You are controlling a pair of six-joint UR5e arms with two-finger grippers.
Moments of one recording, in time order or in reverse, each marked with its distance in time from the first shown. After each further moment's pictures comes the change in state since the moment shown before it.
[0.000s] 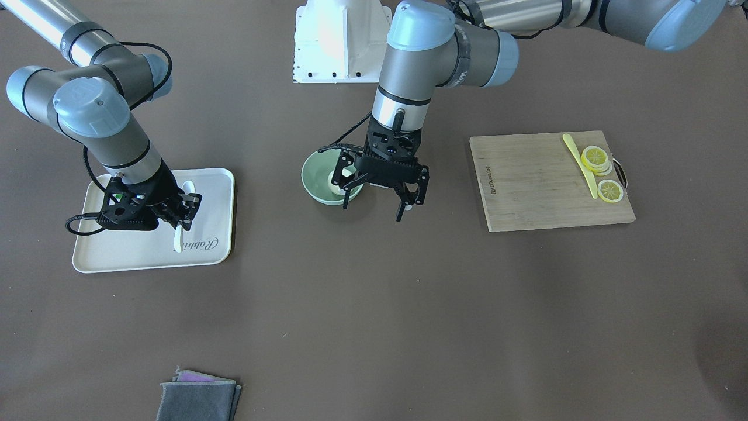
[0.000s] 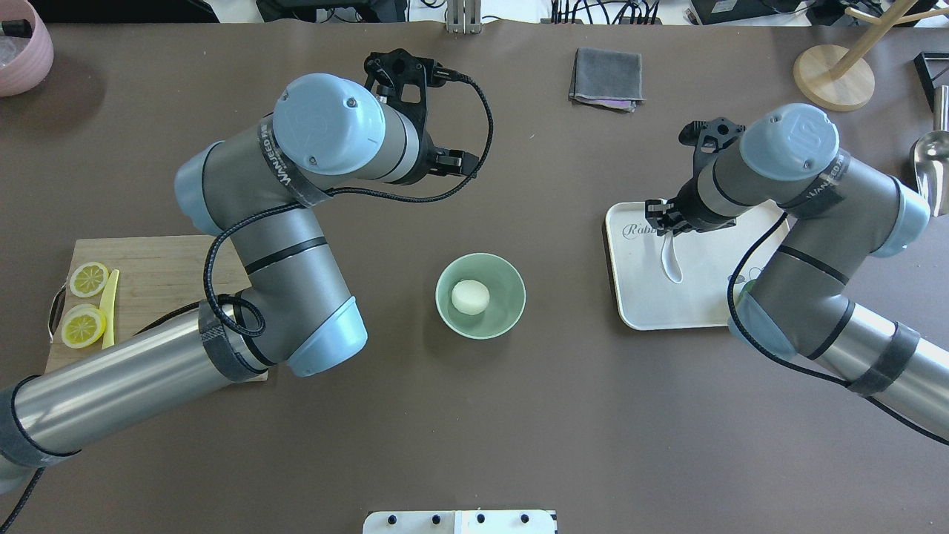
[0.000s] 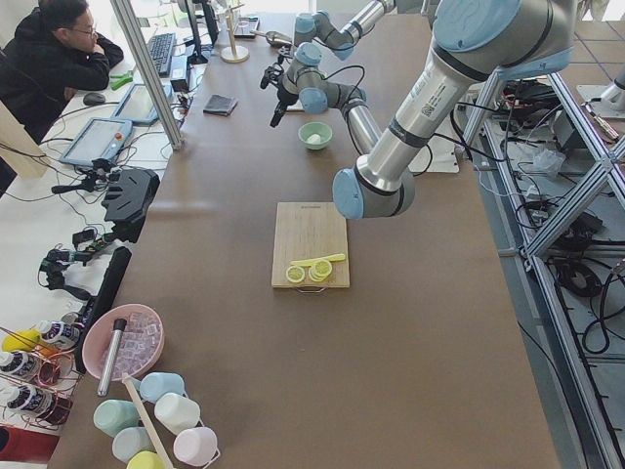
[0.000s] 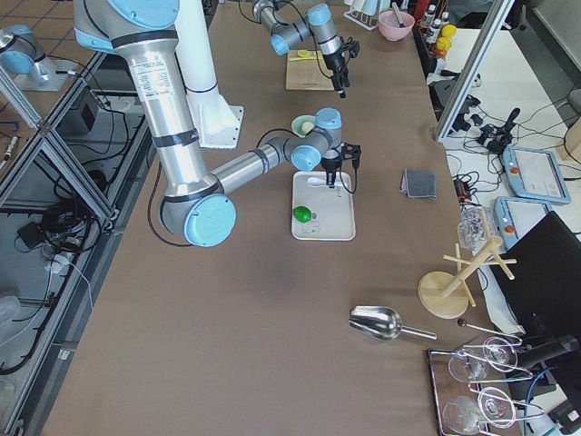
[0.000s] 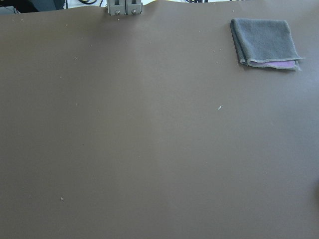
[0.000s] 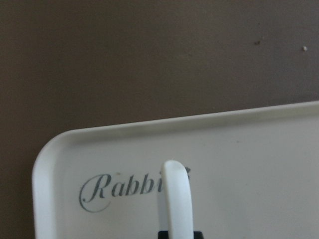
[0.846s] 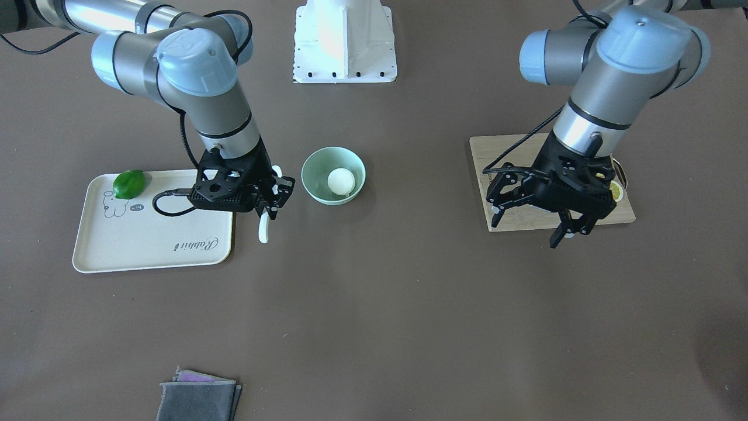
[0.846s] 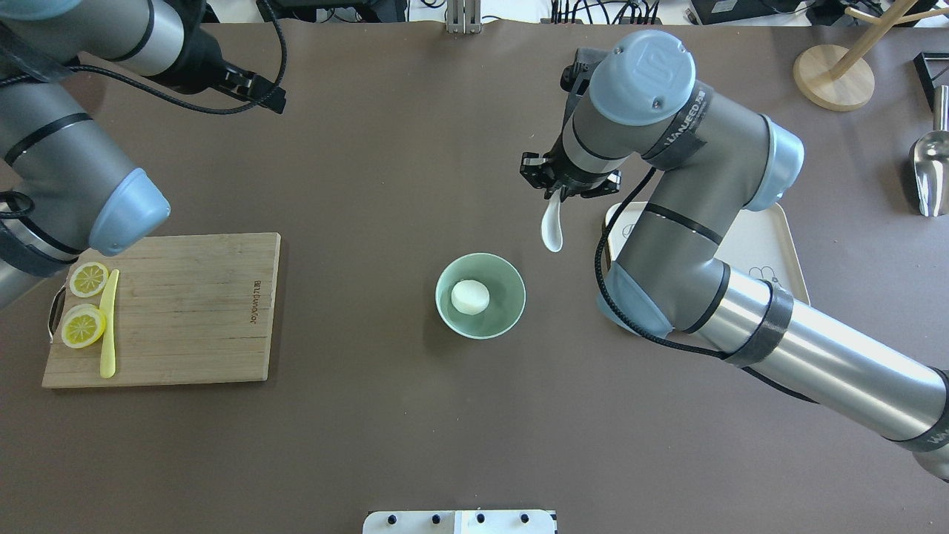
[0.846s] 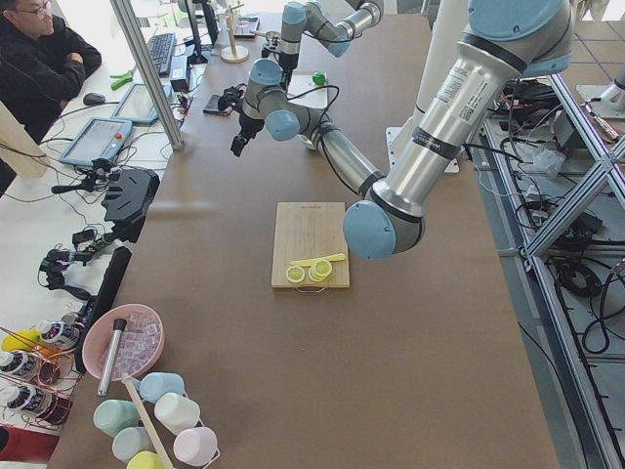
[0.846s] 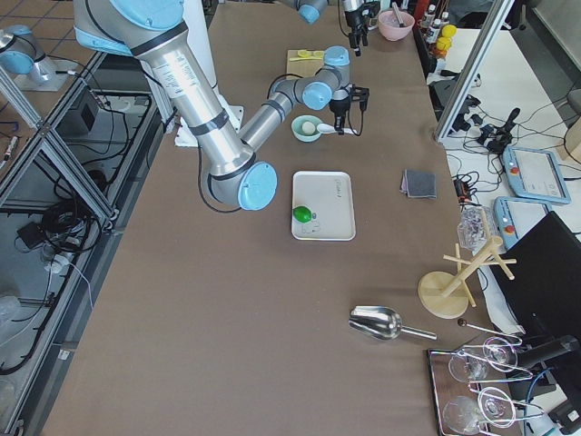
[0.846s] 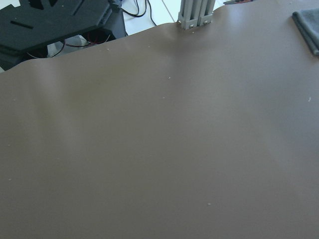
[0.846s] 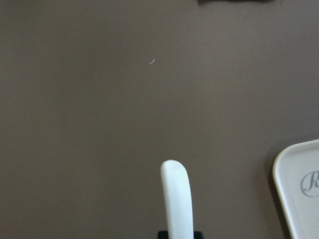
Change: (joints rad) left arm -0.341 0.257 -0.114 -0.013 -0.345 0.392; right arm -0.098 0.306 -0.042 -0.149 -0.088 0.211
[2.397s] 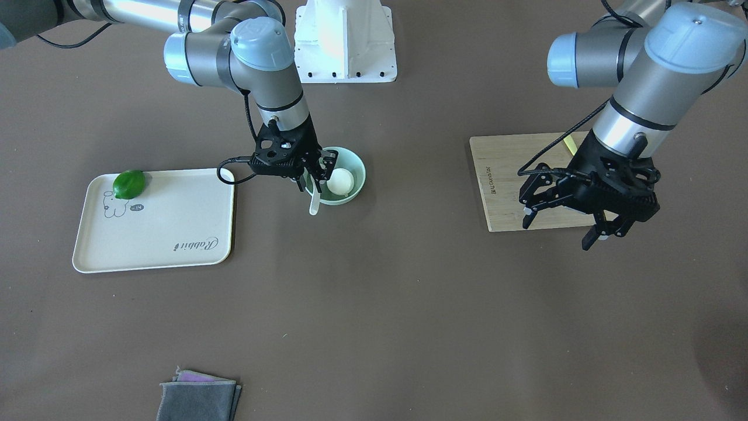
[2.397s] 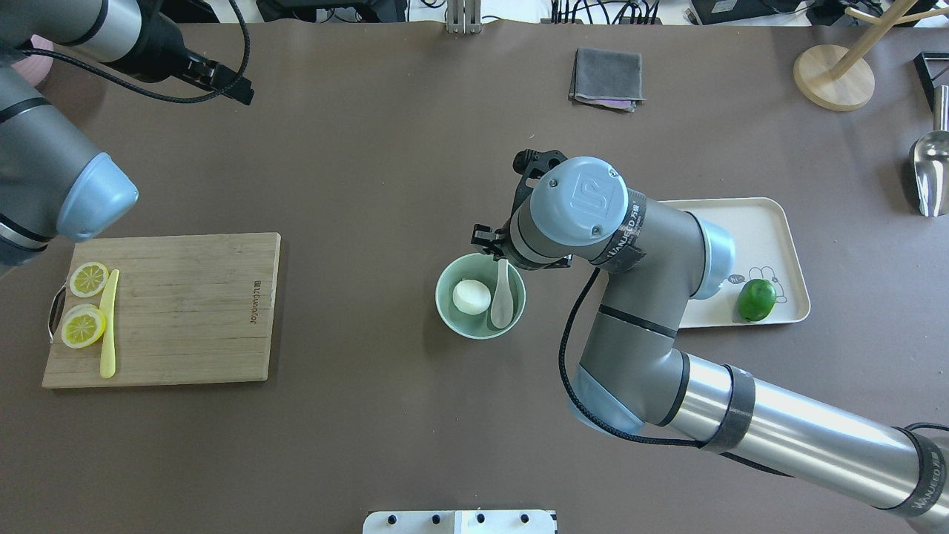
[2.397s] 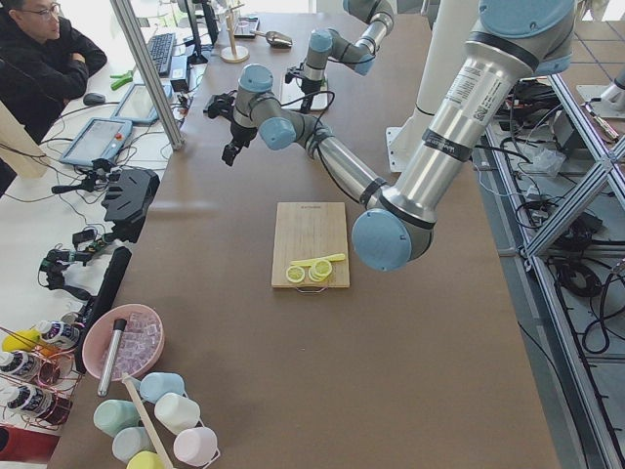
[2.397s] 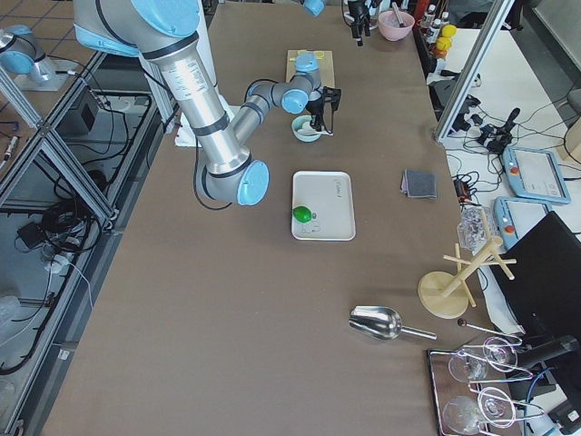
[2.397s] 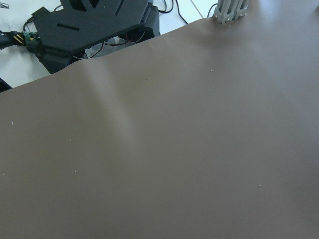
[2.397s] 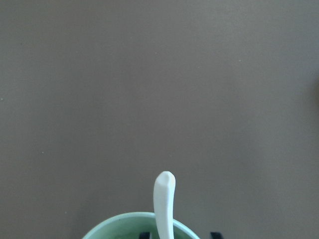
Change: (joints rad) left arm -0.038 0.024 -0.002 0.000 -0.025 0.036; right arm -0.160 -0.042 0.054 0.052 -0.120 0.128
